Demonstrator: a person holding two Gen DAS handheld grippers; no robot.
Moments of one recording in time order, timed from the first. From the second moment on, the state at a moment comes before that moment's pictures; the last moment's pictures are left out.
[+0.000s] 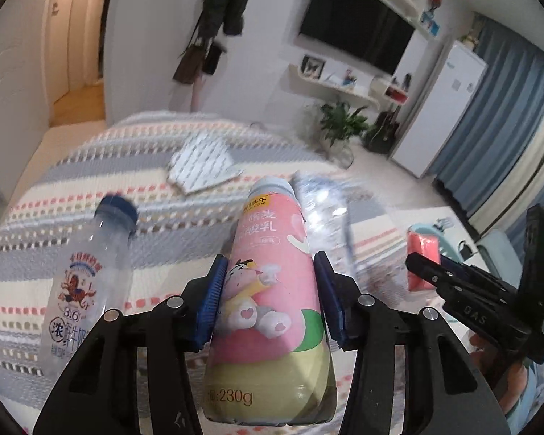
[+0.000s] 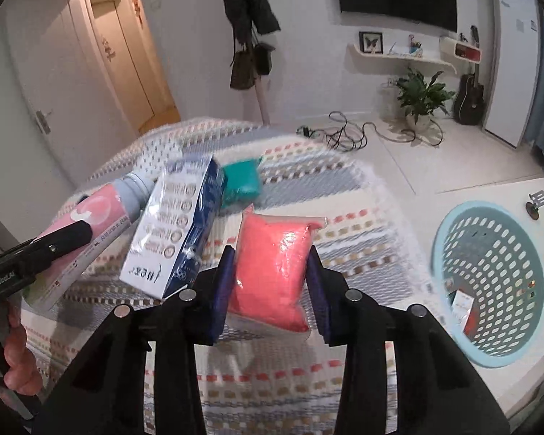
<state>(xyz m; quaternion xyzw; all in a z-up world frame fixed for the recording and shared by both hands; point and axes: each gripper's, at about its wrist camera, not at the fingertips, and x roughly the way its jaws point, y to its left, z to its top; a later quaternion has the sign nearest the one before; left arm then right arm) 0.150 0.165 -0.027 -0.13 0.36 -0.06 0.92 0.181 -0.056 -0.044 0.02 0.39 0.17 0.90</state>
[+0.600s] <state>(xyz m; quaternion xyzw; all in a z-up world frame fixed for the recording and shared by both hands) 0.184 0.027 0.033 -0.09 0.31 -0.18 0.93 0.186 -0.195 -0.018 0.06 0.34 0.06 0.94</state>
